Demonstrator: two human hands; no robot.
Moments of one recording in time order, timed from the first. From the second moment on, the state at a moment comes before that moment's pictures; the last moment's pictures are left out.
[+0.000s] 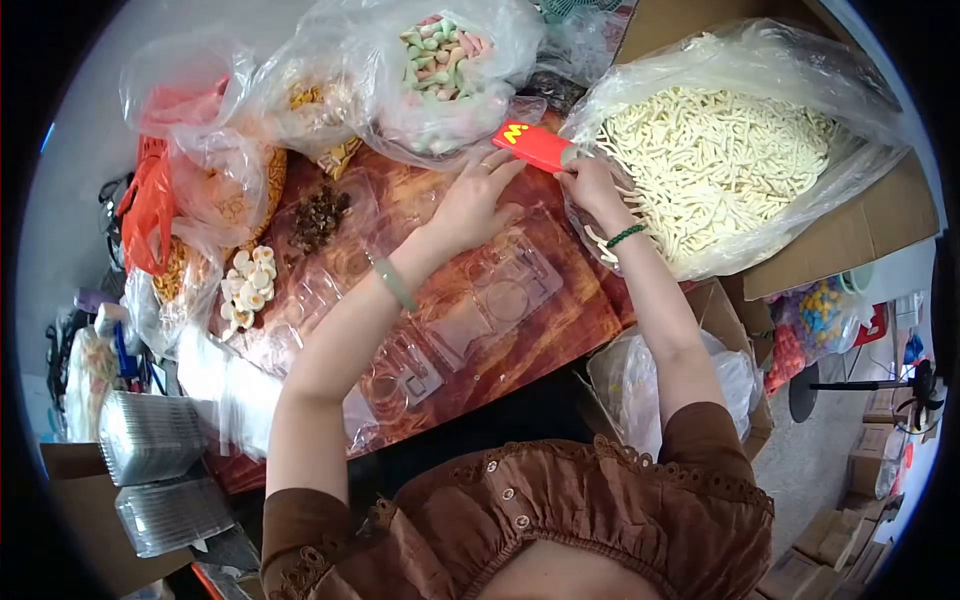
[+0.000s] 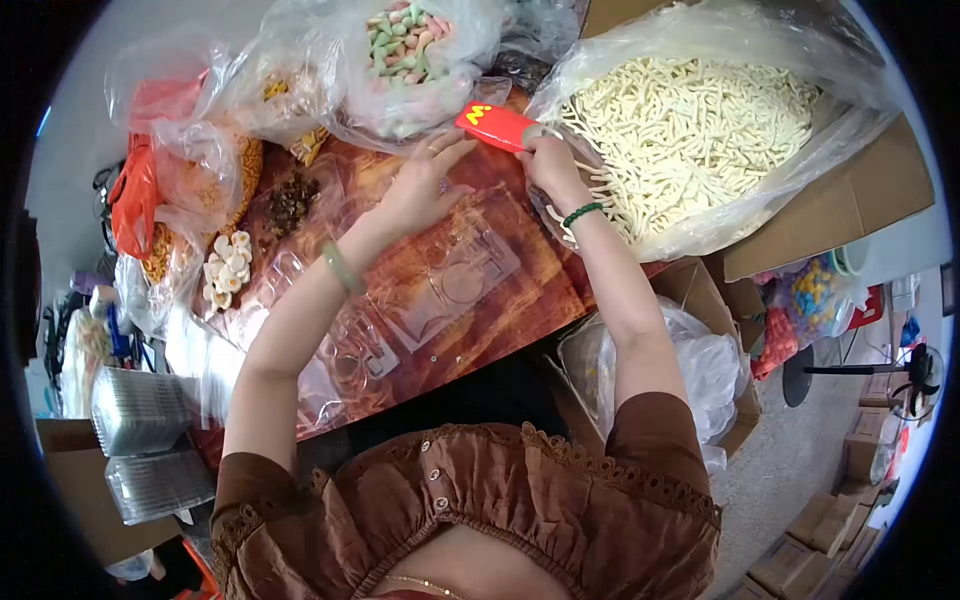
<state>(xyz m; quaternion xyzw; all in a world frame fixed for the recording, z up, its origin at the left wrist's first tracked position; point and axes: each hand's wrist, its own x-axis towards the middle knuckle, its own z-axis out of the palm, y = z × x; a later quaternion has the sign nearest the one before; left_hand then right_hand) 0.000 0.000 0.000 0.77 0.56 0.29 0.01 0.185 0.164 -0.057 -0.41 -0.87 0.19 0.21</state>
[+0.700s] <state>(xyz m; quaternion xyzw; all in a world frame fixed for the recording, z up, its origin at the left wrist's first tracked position) 0.002 0.133 -0.007 0.76 0.62 0.16 0.06 0.214 0.166 -0.025 -0.27 -0.89 0.18 0.33</state>
